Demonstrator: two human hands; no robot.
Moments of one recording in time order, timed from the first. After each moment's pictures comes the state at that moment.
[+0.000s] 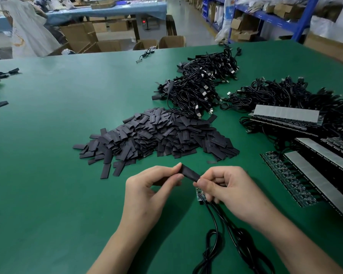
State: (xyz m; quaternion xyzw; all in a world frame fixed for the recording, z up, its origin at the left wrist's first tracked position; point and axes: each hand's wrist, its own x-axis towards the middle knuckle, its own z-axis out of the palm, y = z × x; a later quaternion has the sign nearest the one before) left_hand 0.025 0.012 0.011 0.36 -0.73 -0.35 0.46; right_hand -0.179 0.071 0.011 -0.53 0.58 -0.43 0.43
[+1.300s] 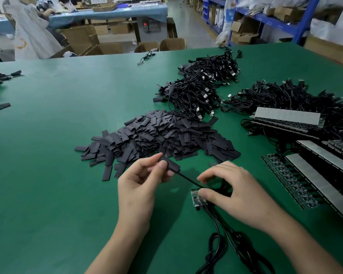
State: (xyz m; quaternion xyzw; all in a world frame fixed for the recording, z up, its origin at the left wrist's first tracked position) left_hand 0.020 0.009 0.017 0.39 -0.47 -0.55 0.57; right_hand -0.188 0.077 0.024 -0.68 0.63 -0.33 0.21
